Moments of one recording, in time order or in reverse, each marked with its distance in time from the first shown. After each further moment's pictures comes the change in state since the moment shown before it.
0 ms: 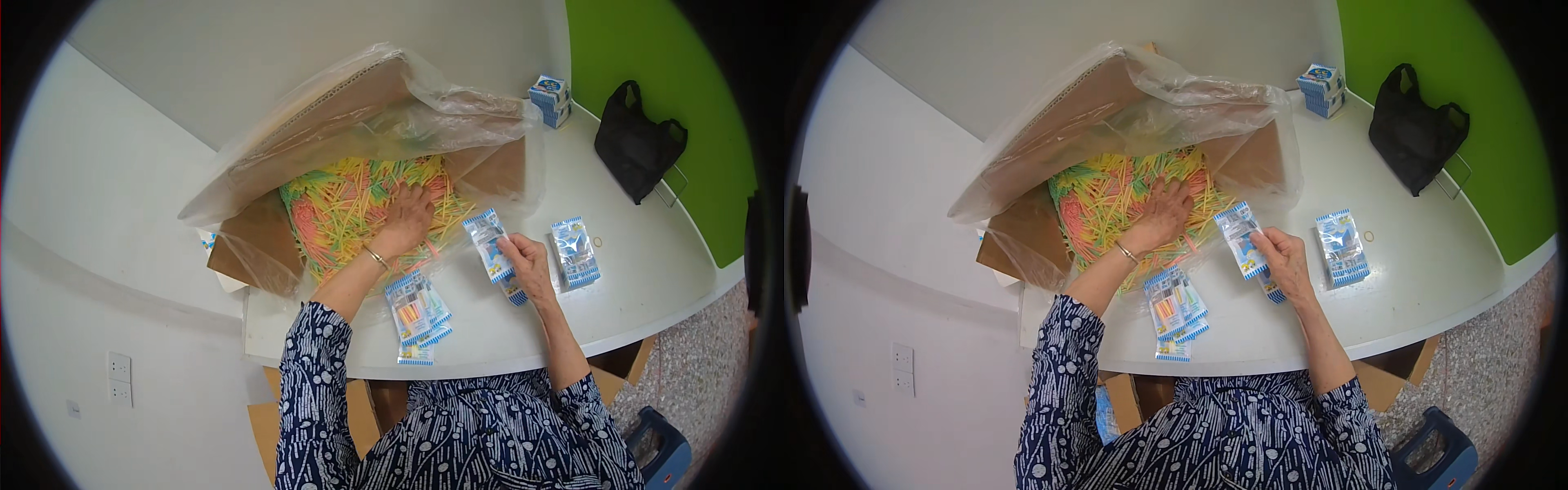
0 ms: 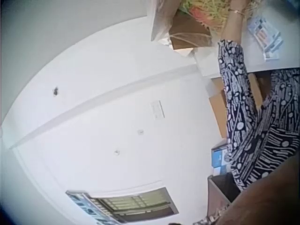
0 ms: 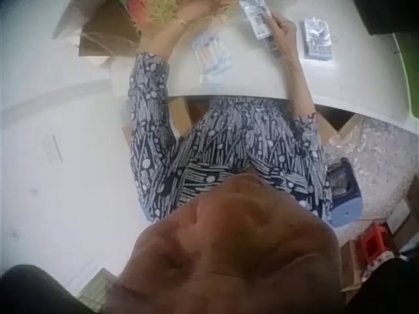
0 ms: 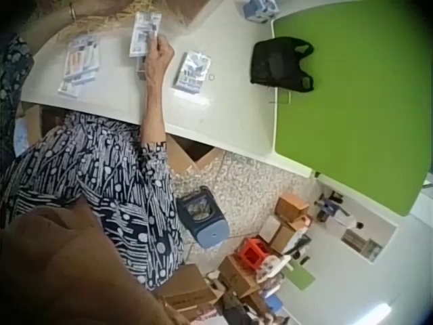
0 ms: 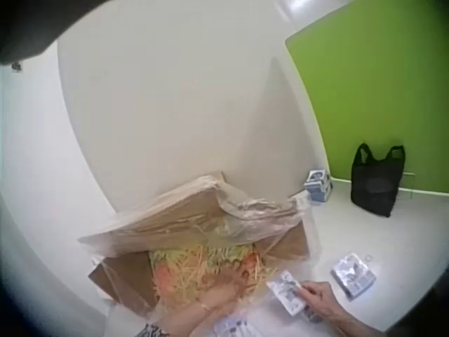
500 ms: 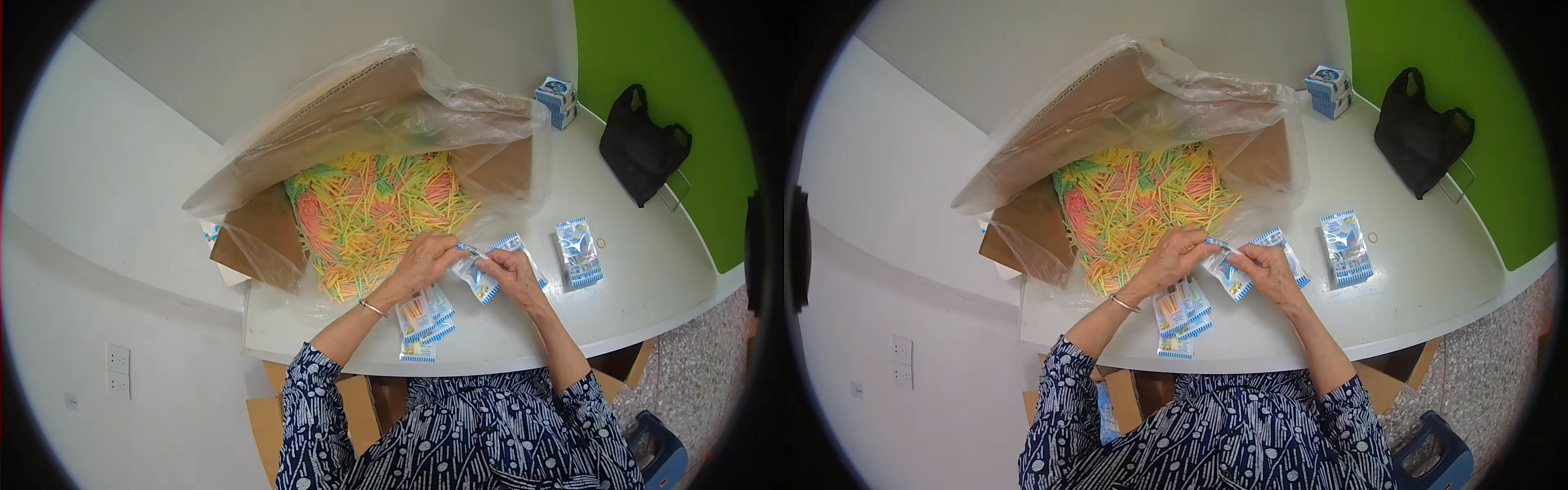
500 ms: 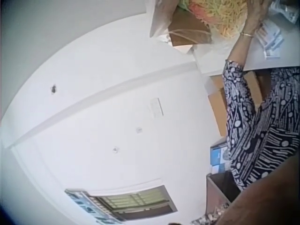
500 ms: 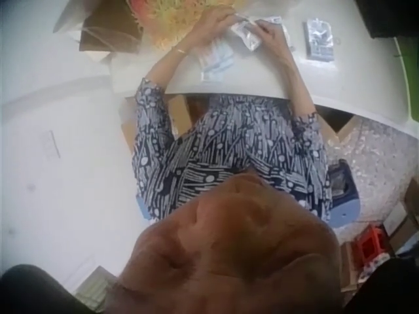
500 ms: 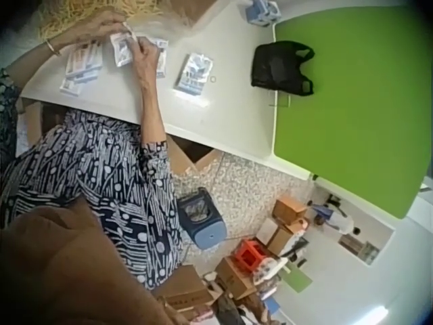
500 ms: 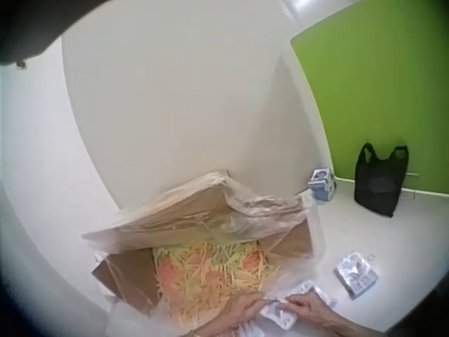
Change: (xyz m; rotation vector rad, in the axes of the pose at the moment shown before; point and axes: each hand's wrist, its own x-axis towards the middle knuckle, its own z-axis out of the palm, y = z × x) left_hand -0.029 0.055 -0.058 -0.970 -0.029 -0.307; right_hand -0.007 0.004 0.018 -0.160 -0.268 0.050
